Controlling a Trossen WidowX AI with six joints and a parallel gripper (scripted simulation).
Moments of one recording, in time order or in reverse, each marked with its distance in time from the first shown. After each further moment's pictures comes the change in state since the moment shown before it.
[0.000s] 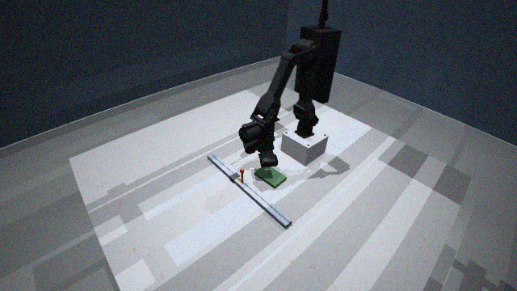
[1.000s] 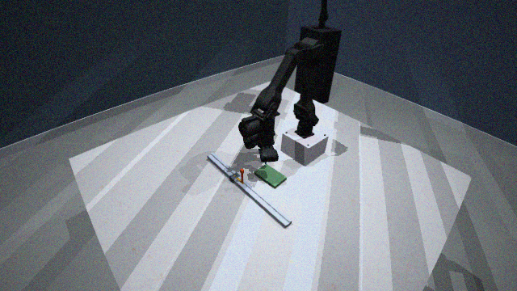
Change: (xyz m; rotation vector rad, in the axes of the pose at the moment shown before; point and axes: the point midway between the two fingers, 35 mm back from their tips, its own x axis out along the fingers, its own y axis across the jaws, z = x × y) arm -0.024 0.000 0.001 -0.001 0.000 0.000
